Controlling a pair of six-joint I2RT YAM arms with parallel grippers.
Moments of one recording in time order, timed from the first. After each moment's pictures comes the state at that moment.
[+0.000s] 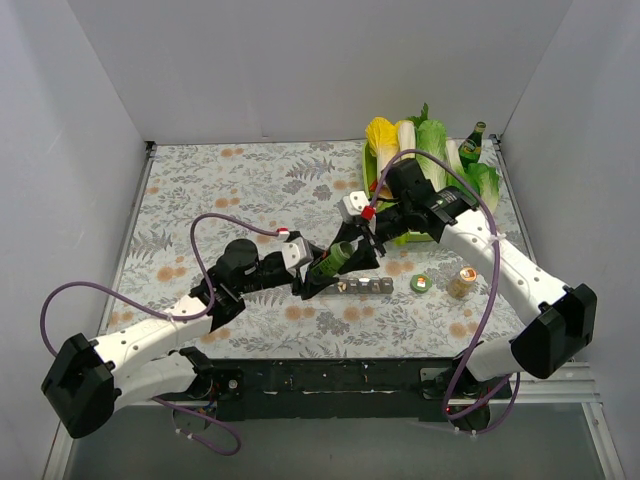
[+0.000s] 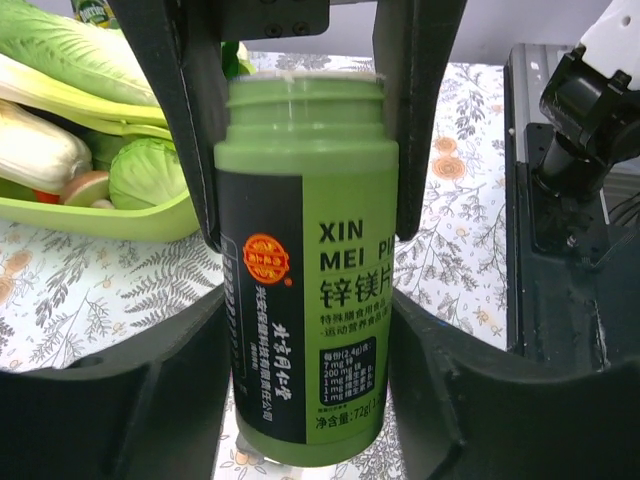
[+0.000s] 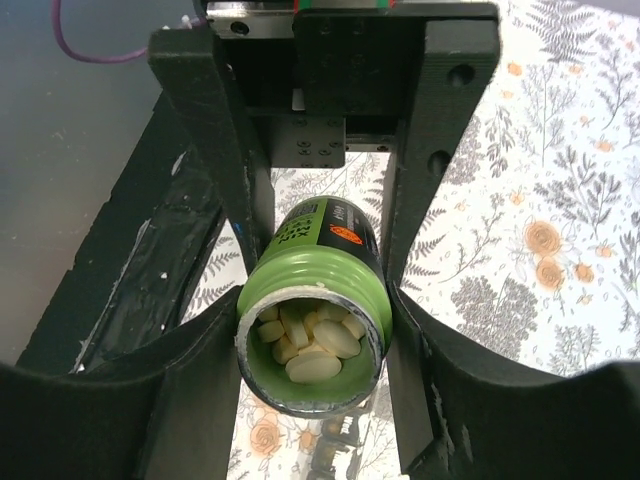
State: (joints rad) left arm -0.78 1.01 0.55 0.44 0.52 0.12; right arm 0.62 1.42 1.37 -0.84 -1.14 -0.90
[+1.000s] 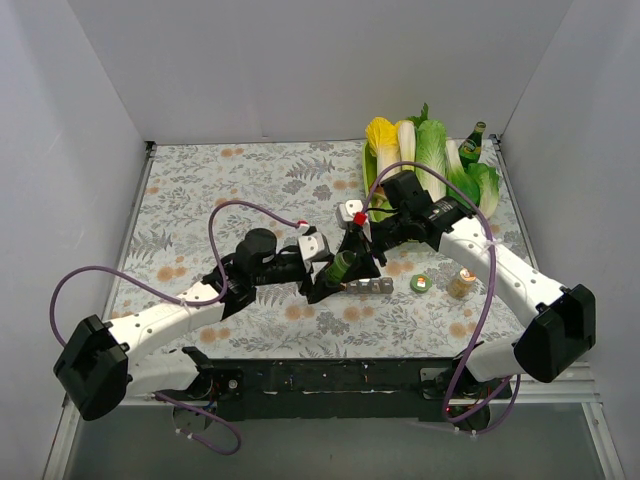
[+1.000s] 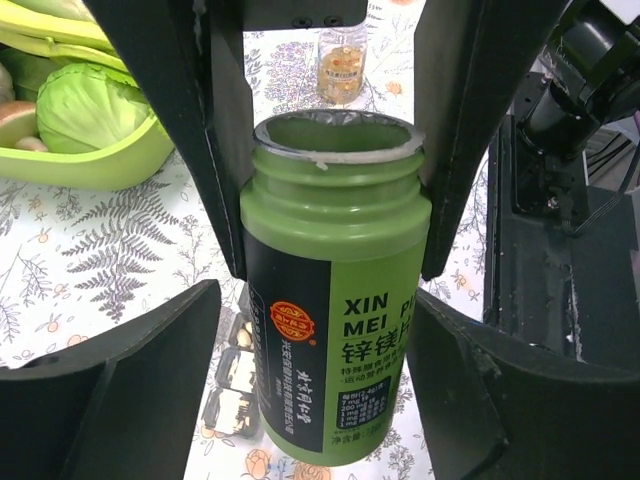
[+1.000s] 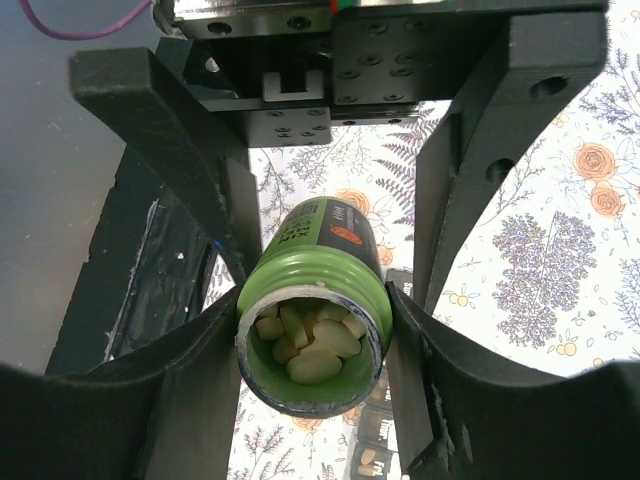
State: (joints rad) left arm -0.79 1.14 0.66 0.26 0.55 0.11; right arm 0.63 1.39 1.25 -0.79 -1.03 -0.78
